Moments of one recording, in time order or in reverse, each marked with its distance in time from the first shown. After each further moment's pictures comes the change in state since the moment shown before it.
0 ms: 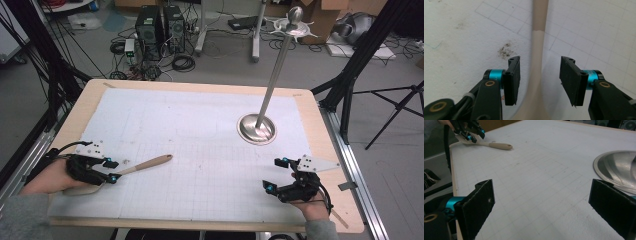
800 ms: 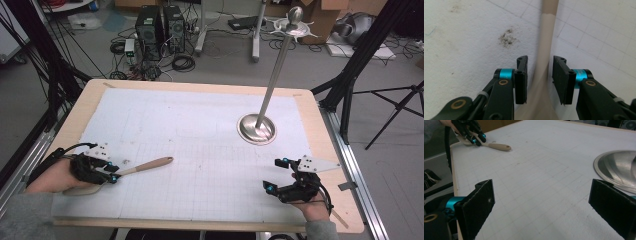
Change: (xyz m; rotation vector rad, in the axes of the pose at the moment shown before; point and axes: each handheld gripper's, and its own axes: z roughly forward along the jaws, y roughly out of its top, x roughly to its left) left arm 0.000 0.000 0.010 0.112 0.031 0.013; right arm 0.000 0.000 -0.001 -0.001 0.000 0.003
